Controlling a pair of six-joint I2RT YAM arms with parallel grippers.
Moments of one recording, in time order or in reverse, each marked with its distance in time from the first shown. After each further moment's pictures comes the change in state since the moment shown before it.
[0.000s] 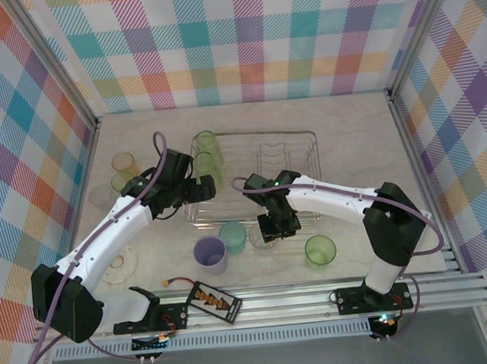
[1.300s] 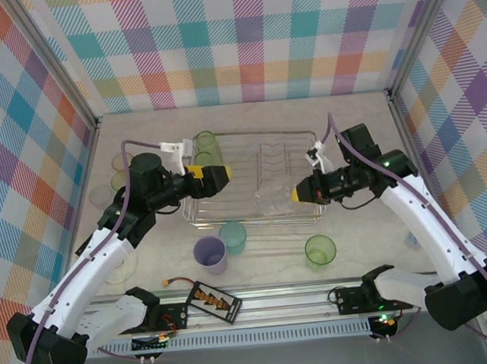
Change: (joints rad) left arm 0.000 -0.266 -0.137 0.531 0.565 -0.022; right arm -0.522 -0.539 0.000 0.003 -0.724 -0.300
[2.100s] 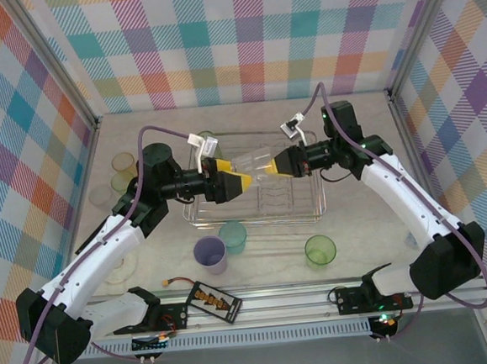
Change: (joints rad) left arm -0.063 0.114 0.048 0.205 0.374 0.024; right arm 0.001 0.200 0.040 0.480 -0.377 0.136
